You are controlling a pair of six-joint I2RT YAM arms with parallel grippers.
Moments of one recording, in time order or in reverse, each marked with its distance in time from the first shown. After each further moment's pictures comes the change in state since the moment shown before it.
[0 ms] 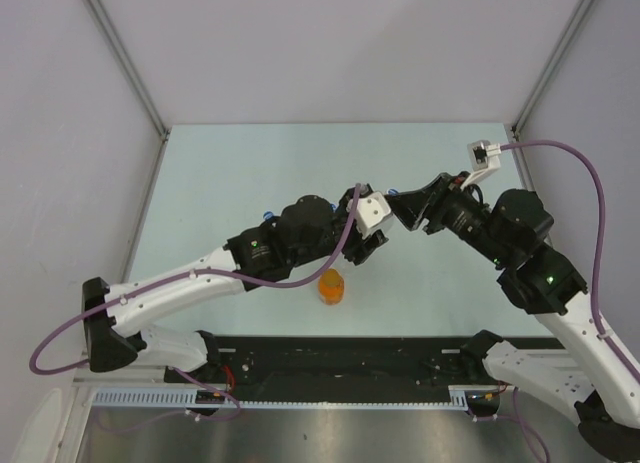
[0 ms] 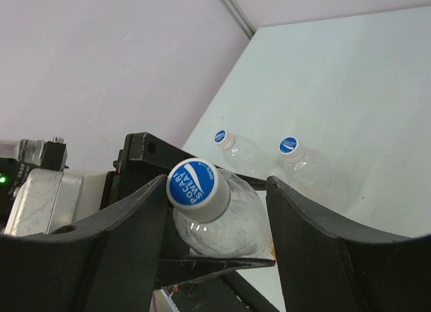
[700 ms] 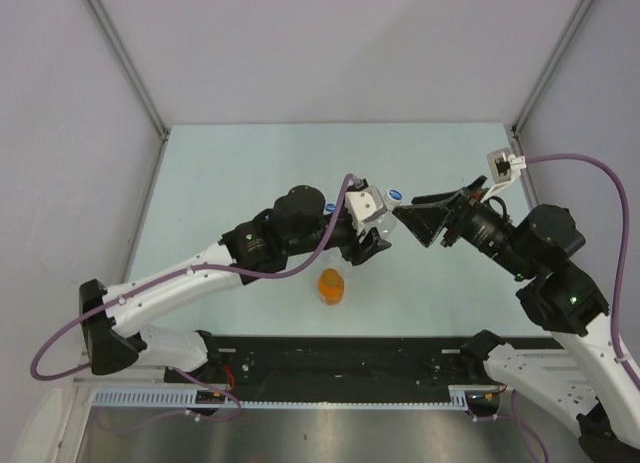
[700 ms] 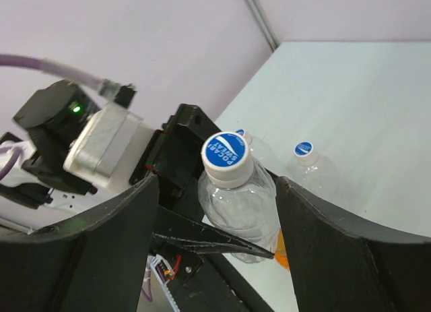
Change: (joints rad) left arm 0.069 -0.006 0.000 0.014 0.261 -0.055; right arm -0.023 -0.095 0.000 0.005 -0.114 -0.071
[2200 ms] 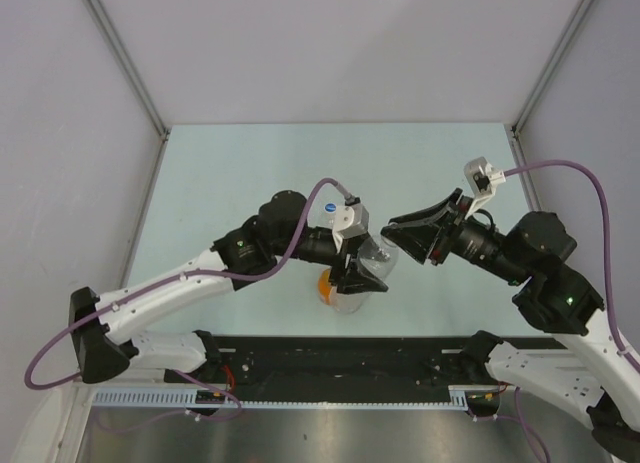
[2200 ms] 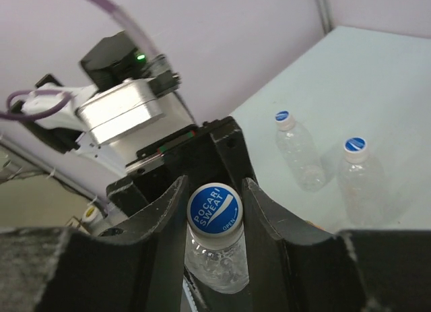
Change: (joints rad) left arm 0.017 -0.076 -0.127 0.122 0.443 -0.156; right arm 0.160 0.013 -0.022 0.013 0.011 -0.066
